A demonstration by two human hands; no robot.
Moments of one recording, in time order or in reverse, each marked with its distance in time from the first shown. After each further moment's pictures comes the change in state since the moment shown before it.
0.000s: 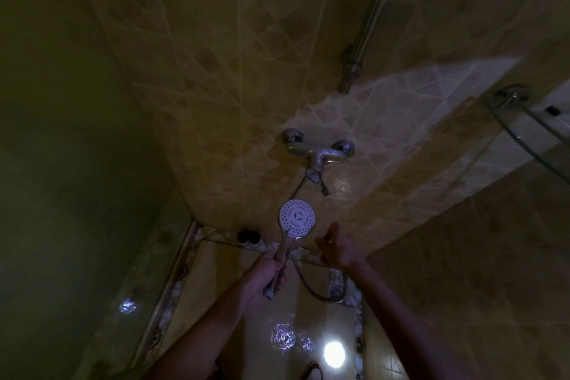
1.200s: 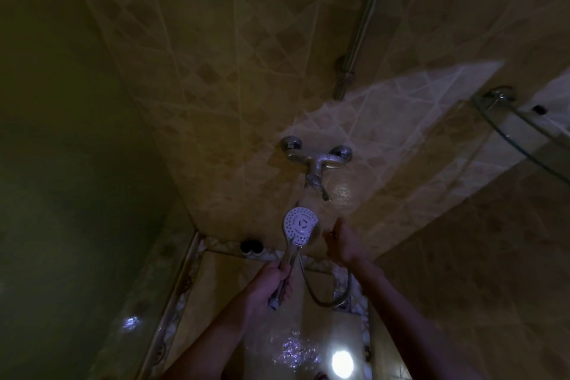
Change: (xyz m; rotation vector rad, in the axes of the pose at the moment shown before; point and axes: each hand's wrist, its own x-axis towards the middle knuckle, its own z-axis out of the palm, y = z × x) left_hand -0.005 -0.006 0.000 0.007 -0.027 -0.002; right_hand -0.006 -0.018 -0.015 0.070 0.079 0.022
